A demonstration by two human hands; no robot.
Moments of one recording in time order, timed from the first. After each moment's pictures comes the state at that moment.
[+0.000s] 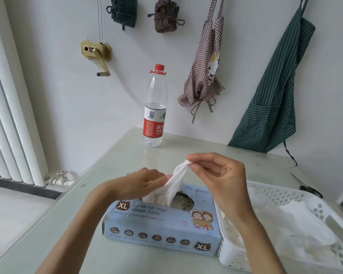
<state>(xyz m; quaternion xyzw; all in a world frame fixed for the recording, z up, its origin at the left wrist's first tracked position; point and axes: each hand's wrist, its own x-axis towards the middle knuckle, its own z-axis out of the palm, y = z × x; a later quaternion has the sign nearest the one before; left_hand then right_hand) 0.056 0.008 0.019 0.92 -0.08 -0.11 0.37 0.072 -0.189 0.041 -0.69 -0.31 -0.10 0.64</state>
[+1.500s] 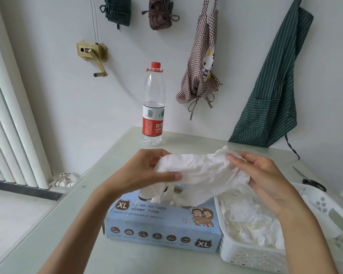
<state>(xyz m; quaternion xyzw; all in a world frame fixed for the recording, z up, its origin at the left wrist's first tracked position) 0.054 -0.005 0.035 0.82 -0.10 0.05 0.56 0.108 -0.258 0.043 -0.72 -0.16 0.05 0.67</state>
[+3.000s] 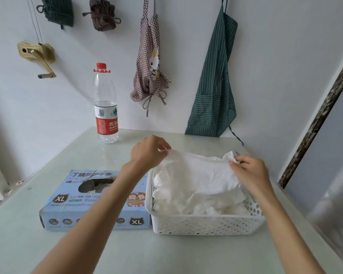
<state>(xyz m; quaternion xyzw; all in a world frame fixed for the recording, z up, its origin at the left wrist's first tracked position) 0.120 -0.151 0.051 0.95 -0.01 0.13 0.28 0.096 -0.397 0.038 -0.85 0.04 -0.16 0.50</state>
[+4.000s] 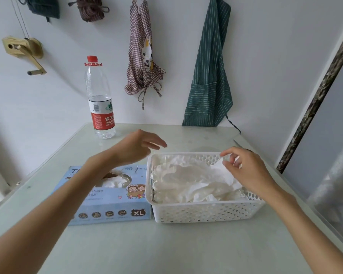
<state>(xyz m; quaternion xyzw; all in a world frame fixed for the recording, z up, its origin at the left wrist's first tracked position) 0.098 -0.116 0.059 0.91 -0.20 0.03 0.36 0.091 -0.414 0.022 -0.93 -0.12 -0.17 0.30</state>
